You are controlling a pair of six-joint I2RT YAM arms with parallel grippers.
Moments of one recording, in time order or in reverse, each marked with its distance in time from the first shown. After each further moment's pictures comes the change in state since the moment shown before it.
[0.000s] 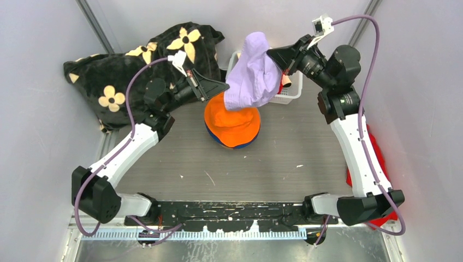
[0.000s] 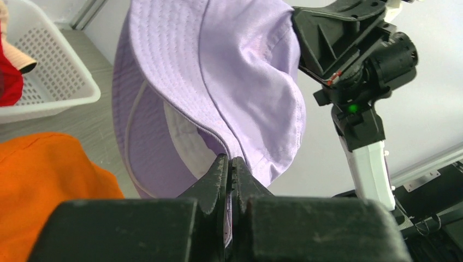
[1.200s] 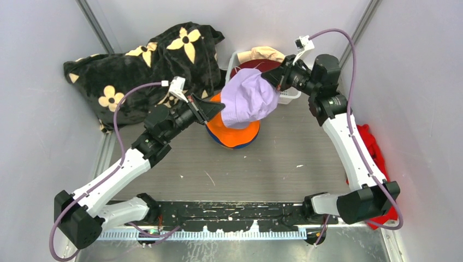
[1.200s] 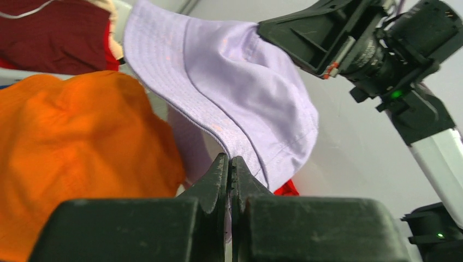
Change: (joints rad) left arm -0.183 -0.259 -0.219 -0.192 -0.409 0.256; right arm 0.010 -0.006 -0.163 -0.145 0.017 -0.054
